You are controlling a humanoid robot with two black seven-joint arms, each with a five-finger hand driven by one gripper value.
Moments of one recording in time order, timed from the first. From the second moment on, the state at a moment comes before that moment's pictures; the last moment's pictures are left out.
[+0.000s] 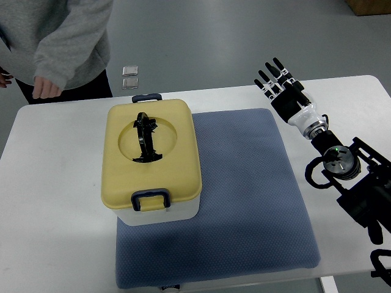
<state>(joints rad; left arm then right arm) 0.00 0.00 -0.02 -0.24 0.02 -0.07 0.06 0.60 -0.13 1.03 0.74 -0.04 0.38 0.19</state>
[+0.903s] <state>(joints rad) 0.00 0.00 -0.02 -0.25 0.02 -0.08 0.06 1.31 -0.46 0.36 0.83 -0.99 0.60 0.04</state>
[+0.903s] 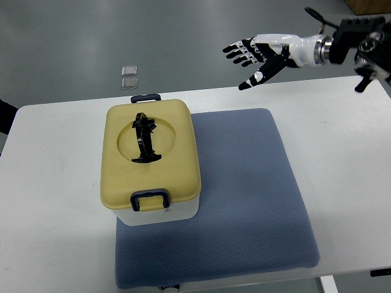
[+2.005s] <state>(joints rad) -0.01 0.00 -0.02 -0.25 0.02 -0.08 0.06 1.47 -0.21 0.24 1.10 -1.50 0.40 0.31</state>
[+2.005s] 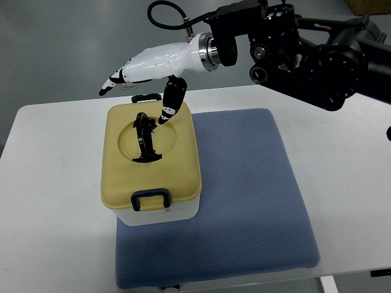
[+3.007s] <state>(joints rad) -0.01 0.00 -0.02 -0.25 0.02 -0.08 0.06 1.38 -0.19 0.24 1.10 -1.52 0.36 0.30</state>
